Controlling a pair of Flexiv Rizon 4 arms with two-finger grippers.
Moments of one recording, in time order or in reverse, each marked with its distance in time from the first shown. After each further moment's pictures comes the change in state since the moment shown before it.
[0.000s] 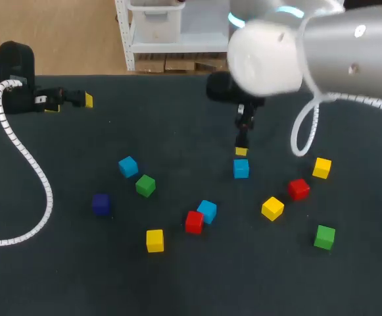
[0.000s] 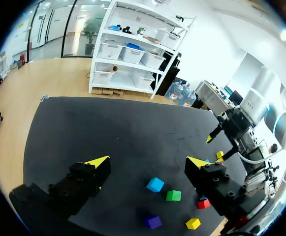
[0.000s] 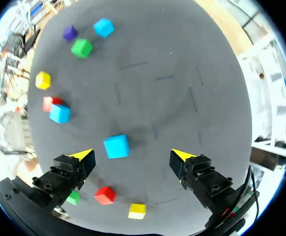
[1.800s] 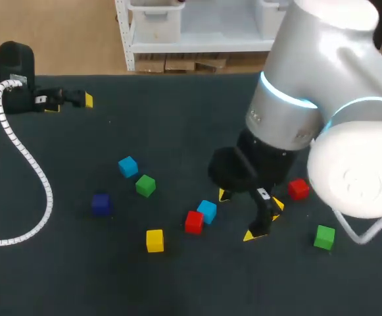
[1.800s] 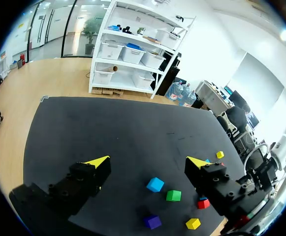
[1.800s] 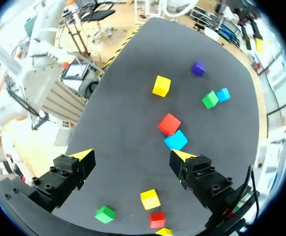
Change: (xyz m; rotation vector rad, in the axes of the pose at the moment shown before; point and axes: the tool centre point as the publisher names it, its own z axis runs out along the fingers) left arm 0.000 0.000 0.000 0.000 0.000 0.000; right arm 0.014 0.206 0.008 0.019 -0.184 -0.648
